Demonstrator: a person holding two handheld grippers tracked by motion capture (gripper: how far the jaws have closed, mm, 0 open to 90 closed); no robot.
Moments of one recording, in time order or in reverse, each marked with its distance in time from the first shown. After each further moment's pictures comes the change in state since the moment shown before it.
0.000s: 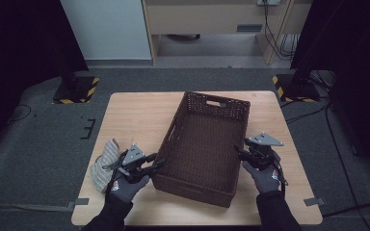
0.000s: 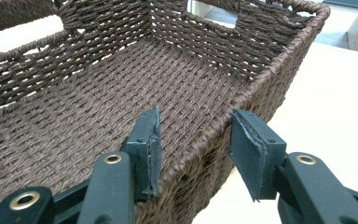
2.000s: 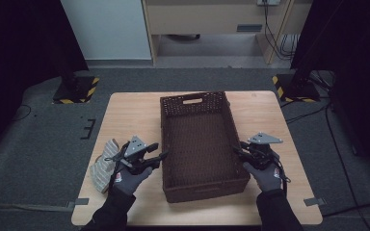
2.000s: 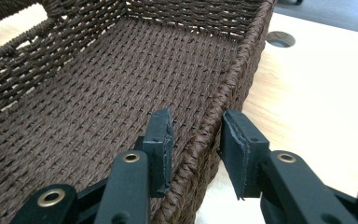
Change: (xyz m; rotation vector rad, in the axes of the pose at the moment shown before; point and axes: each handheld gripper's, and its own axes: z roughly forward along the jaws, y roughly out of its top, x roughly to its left) left arm 0.005 0.016 0.016 -0.034 -0.006 0.006; right arm -0.004 0.001 0.004 0.055 0.128 -0.038
